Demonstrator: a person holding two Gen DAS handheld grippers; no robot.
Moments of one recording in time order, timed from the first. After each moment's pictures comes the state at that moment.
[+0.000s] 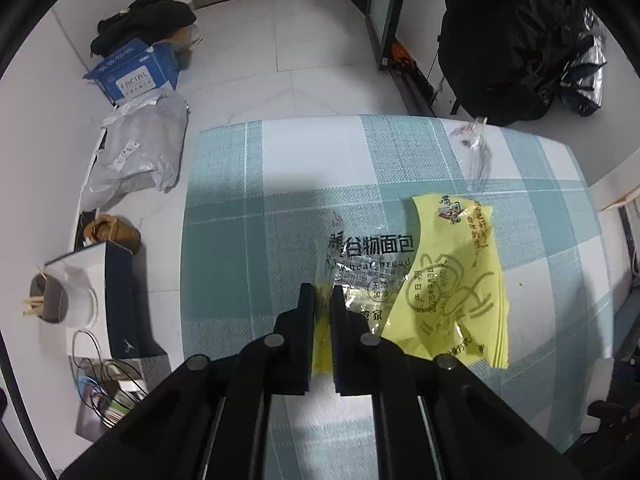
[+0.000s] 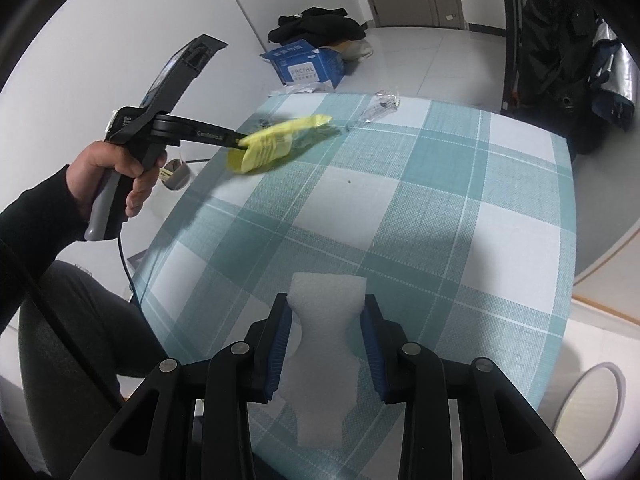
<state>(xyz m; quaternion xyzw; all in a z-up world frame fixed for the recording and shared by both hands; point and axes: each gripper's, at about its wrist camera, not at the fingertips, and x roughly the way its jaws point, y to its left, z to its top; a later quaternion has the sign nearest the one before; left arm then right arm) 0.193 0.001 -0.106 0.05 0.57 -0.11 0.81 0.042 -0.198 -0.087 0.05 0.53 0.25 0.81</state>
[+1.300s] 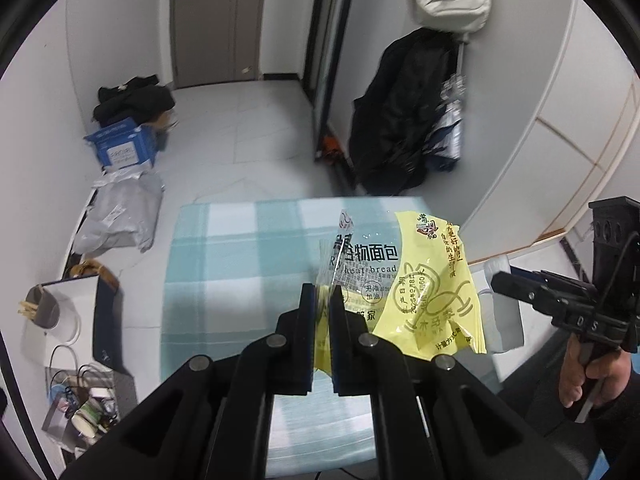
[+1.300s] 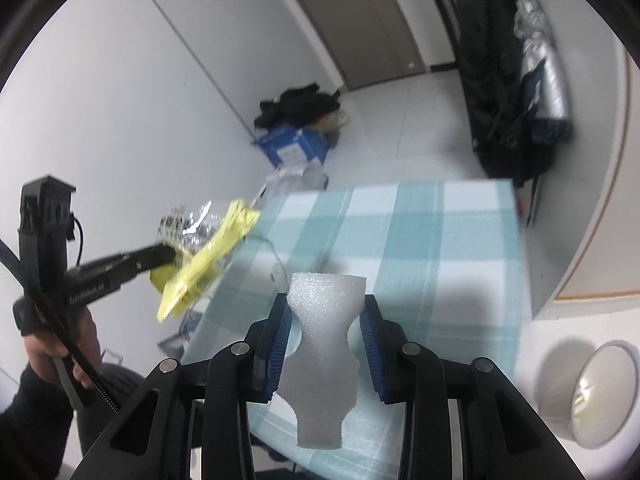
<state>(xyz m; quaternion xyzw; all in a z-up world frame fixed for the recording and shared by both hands) 0.064 -0.038 0.017 0.00 0.42 -0.20 0.88 0.019 -0.251 -0.002 0.16 0.43 0.21 0.86</state>
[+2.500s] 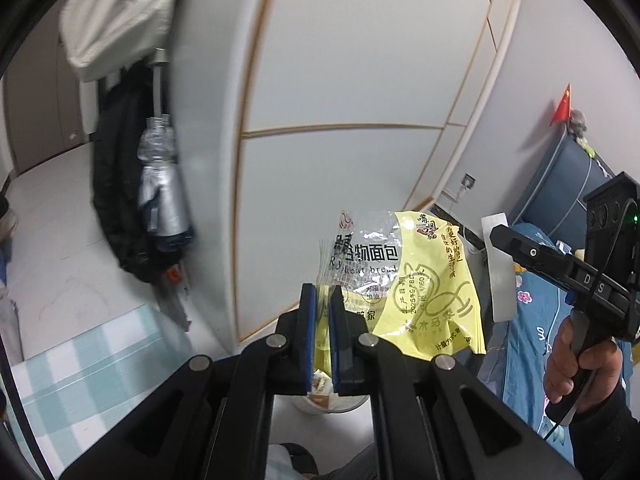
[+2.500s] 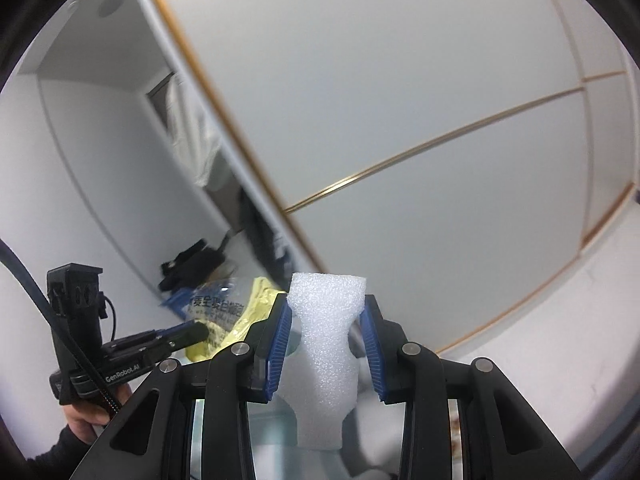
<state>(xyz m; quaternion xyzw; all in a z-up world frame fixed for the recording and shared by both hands) 0.049 -0.341 0.080 0.05 0.37 -0.45 0.81 -0.103 -0.557 0.128 0.25 0.27 -0.05 0.93</state>
